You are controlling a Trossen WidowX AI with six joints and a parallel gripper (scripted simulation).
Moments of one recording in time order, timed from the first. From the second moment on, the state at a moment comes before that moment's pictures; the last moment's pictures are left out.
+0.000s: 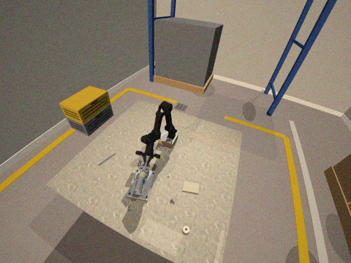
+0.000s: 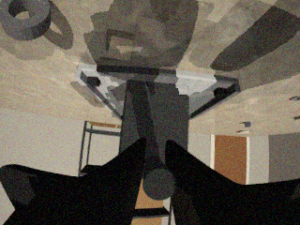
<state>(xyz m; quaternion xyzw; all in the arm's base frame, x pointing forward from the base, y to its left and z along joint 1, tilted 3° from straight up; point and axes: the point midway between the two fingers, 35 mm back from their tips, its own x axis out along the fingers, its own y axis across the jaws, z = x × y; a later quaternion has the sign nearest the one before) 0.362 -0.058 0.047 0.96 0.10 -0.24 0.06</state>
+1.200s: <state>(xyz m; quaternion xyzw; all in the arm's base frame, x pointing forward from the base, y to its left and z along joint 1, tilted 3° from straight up) 0.373 -0.055 0.048 0.96 0.10 -0.24 0.06</state>
